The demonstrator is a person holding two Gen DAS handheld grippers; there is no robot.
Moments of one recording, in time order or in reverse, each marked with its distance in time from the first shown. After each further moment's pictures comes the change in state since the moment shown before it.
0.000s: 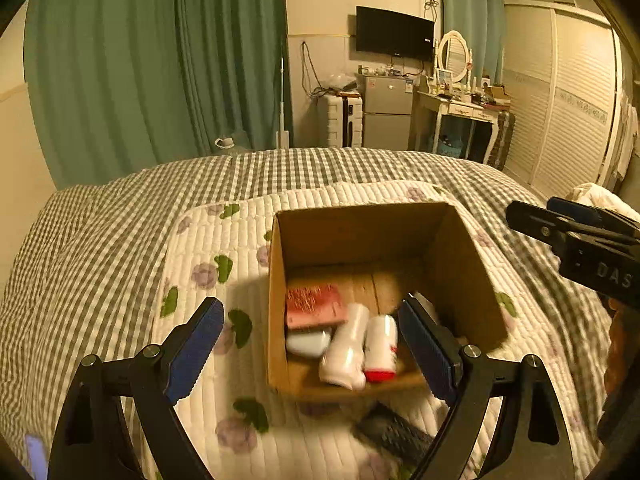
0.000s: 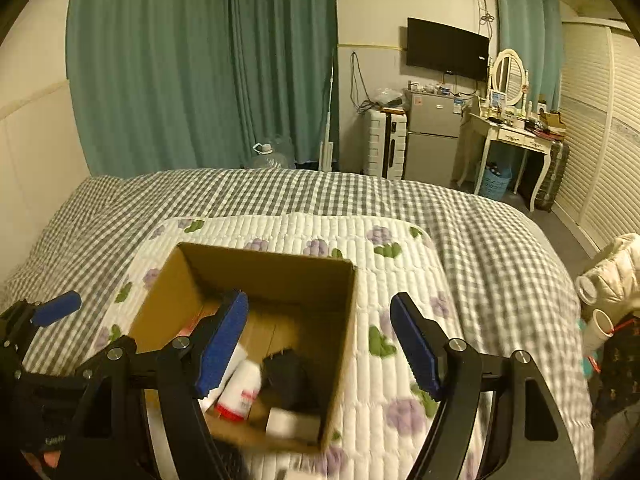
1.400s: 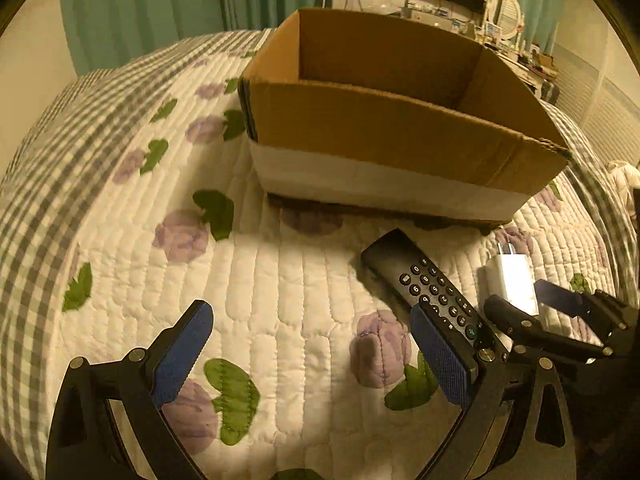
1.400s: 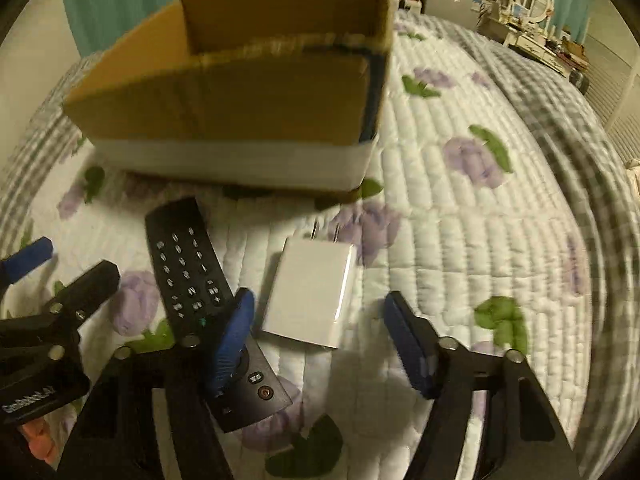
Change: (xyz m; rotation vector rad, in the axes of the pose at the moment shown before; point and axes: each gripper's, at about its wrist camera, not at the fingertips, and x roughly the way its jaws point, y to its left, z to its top) left arm 0.052 -0.017 -0.151 -0.158 0.259 0.082; right arm 0.073 0.021 -0.189 -0.041 0.400 -0.005
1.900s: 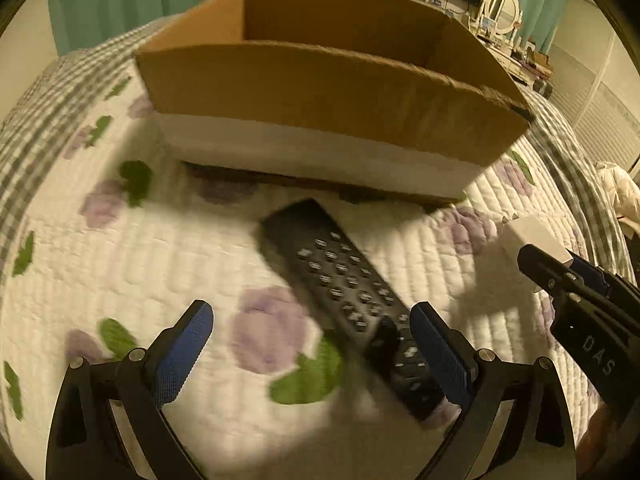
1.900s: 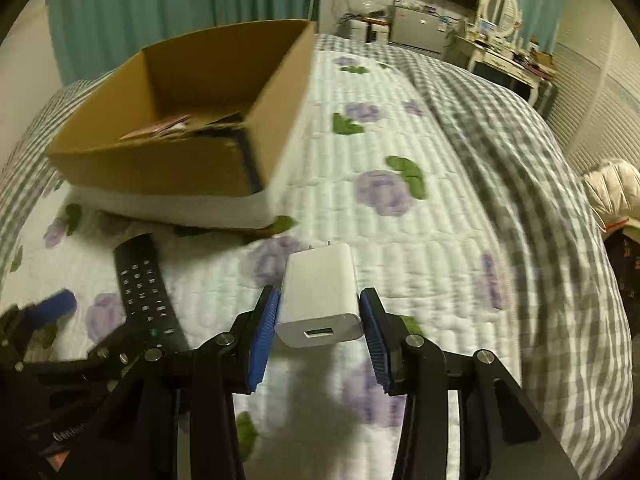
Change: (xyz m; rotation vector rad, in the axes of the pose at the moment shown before) left arm 0.010 -0.057 -0.007 -0.023 0.074 -0.064; right arm -0.040 -0.051 0.001 0.093 -0.105 -0.067
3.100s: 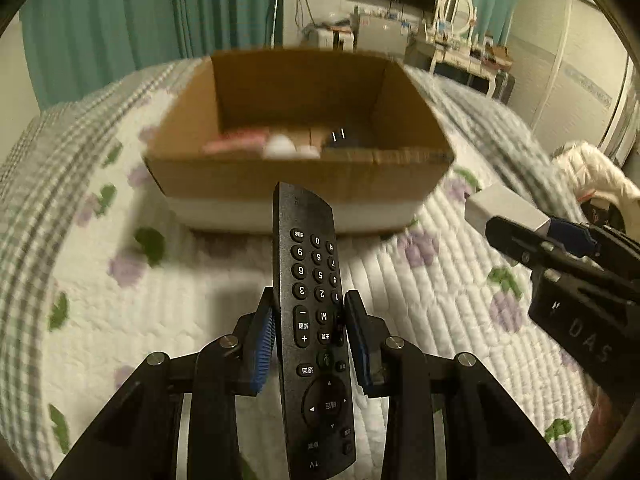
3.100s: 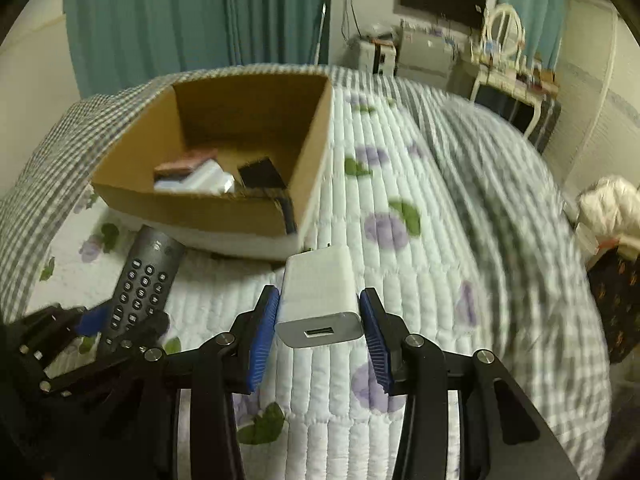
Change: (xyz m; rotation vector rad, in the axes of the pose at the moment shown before) left arm -0.073 0.006 0.013 0.133 -0.119 -0.051; right arm -0.058 0.026 0.019 -0.090 -0.100 -0.001
